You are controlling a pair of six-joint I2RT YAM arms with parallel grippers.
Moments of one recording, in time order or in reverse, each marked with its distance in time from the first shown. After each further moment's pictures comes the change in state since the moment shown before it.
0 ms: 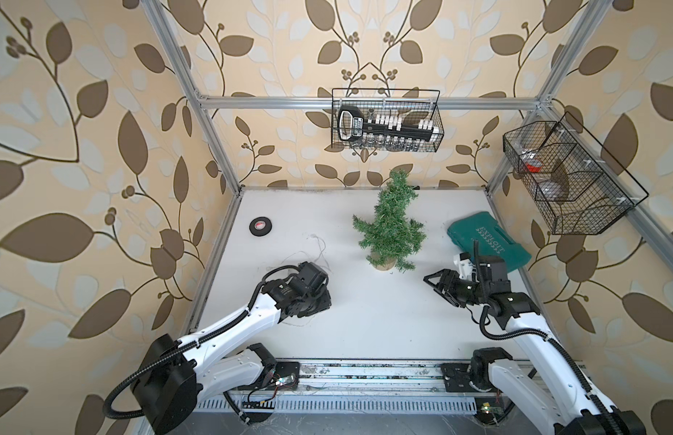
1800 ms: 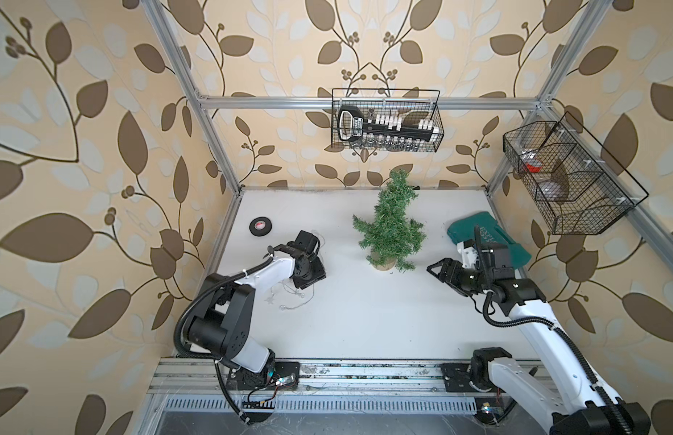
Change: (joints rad) left arm 0.323 0.431 0.257 0.087 0.112 0.213; right arm -0.008 0.083 0.213 -0.145 0.159 -0.175
